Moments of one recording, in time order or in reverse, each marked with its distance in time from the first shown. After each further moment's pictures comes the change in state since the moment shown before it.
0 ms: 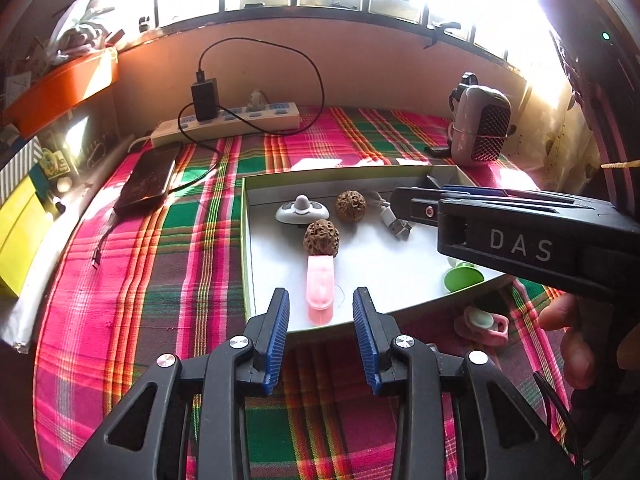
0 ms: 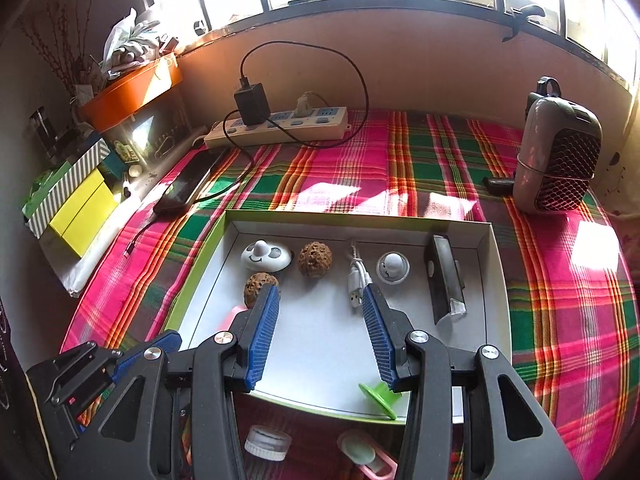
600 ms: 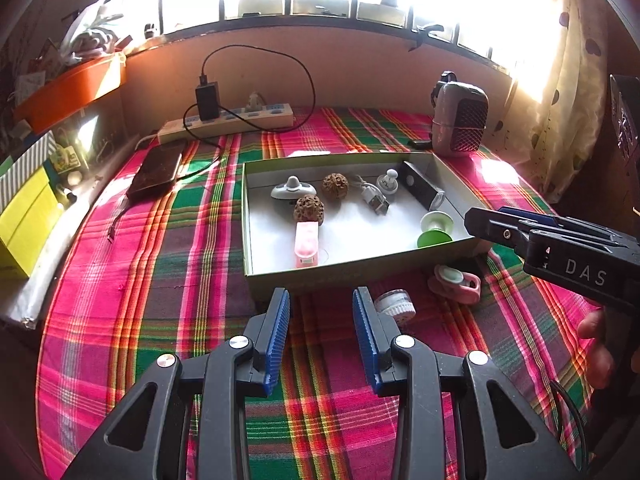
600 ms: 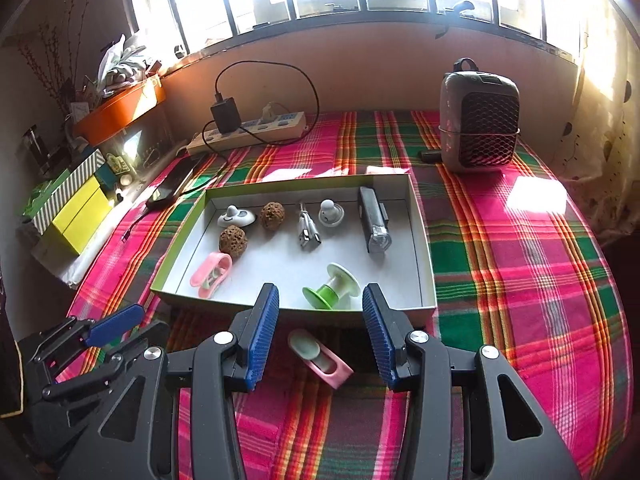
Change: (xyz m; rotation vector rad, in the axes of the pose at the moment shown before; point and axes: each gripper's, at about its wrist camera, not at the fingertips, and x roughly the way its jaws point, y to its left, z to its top) left arm -0.031 -0.008 -0.029 0.013 -0.015 -0.011; right arm -0.059 -0.026 -0.057 0.078 -0.060 -0.071
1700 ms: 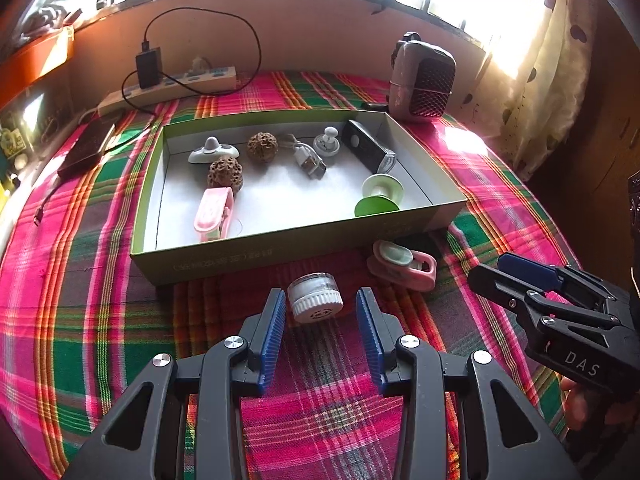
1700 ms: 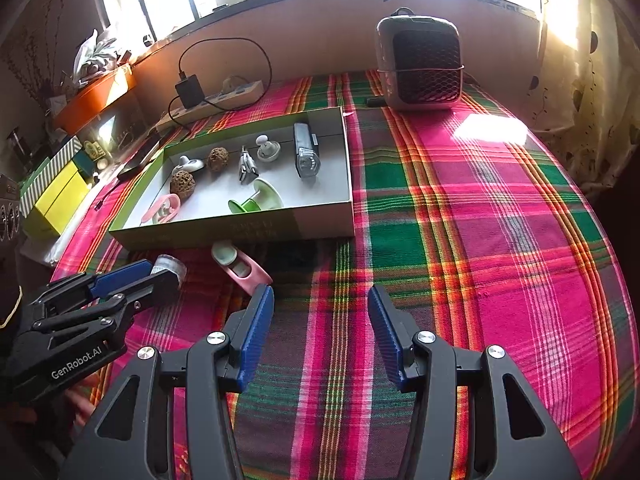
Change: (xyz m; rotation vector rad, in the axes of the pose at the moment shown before) left arm 0.040 -0.038 -0.003 0.009 0.113 -0.137; right arm -0.005 -0.048 -0.051 0.060 0.059 -0.045
